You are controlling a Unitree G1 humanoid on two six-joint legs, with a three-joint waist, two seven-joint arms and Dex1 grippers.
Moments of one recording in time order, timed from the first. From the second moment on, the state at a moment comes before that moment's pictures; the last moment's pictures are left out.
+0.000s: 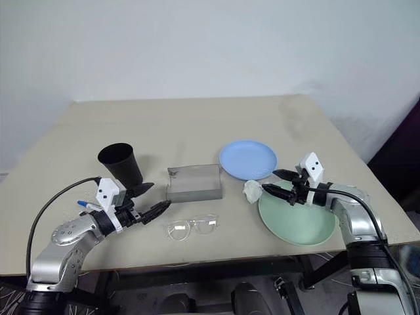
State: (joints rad) left arm -0.01 0.52 0.11 -0.17 -0.42 0.31 -0.78; right arm -0.35 -0.61 -0.07 0.23 0.33 0.31 1.03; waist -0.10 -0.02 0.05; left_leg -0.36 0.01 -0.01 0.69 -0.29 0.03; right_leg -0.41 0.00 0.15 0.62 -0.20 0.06
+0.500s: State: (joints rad) left arm -0.02 0.47 0.04 -0.23 -0.43 0.33 -0.78; right arm -0.47 -0.74 -0.18 0.70 0.31 0.36 0.96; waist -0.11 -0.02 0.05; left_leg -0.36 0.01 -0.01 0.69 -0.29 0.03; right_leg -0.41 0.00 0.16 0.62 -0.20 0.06
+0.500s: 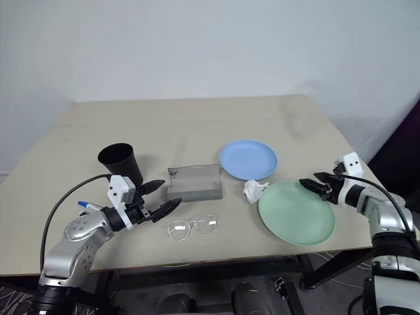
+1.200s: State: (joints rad) left arm -0.06 0.46 0.01 -0.24 -0.43 0.35 -0.78; right arm -0.46 -0.76 -0.18 0.81 0.32 0.51 1.06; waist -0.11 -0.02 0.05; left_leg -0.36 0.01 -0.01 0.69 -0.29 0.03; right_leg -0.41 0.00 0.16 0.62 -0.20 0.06
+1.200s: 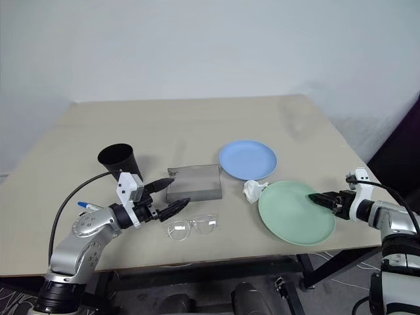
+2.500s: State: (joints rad) left arm -0.06 0.46 -0.03 -0.22 -0.41 0.34 -0.80; right arm -0.59 -0.67 -0.29 0.72 0.45 0.64 1.08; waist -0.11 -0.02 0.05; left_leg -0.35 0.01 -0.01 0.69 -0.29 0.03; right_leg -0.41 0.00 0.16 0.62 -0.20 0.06
